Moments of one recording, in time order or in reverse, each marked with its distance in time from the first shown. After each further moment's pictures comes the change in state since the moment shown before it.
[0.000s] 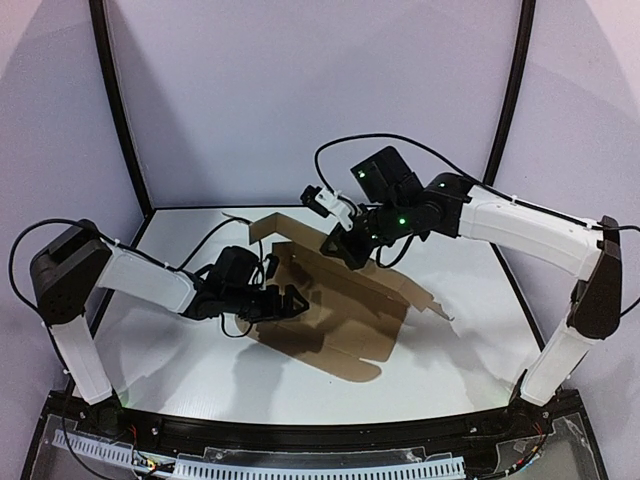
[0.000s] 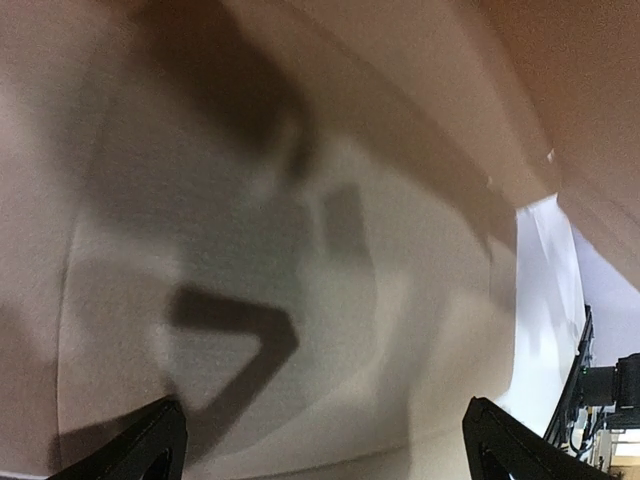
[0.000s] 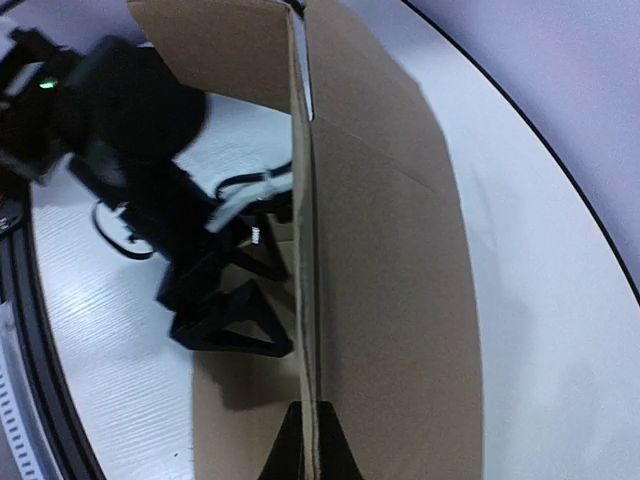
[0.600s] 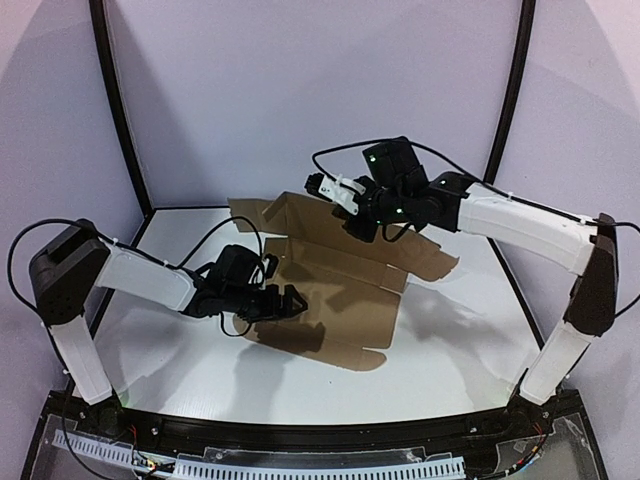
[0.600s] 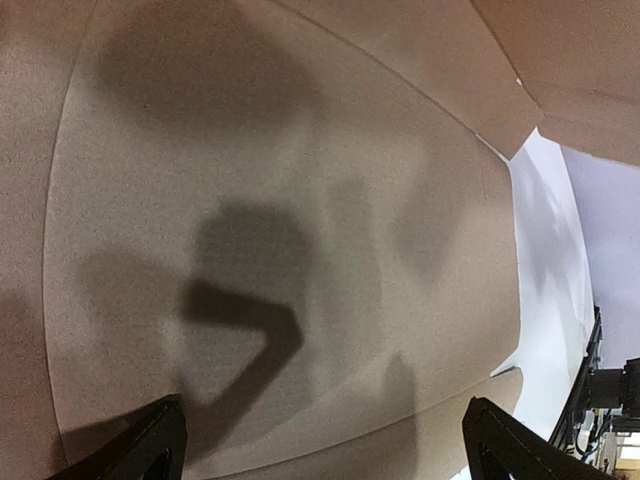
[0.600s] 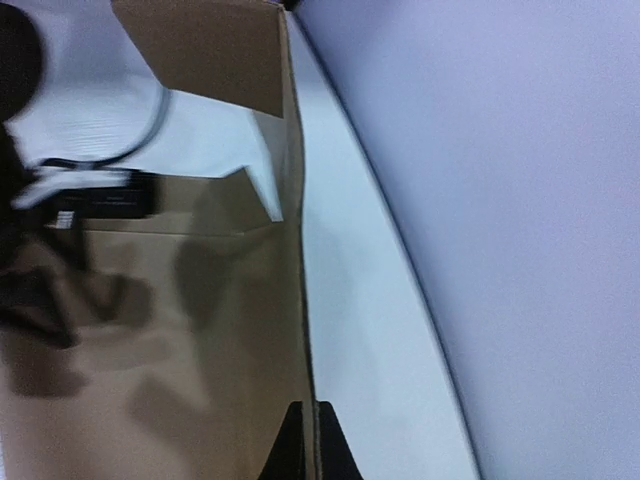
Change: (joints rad) left arm 0.000 -0.004 0.016 -0.049 -0.004 0.005; right arm -0.079 0.018 -0.017 0.218 0.207 -0.474
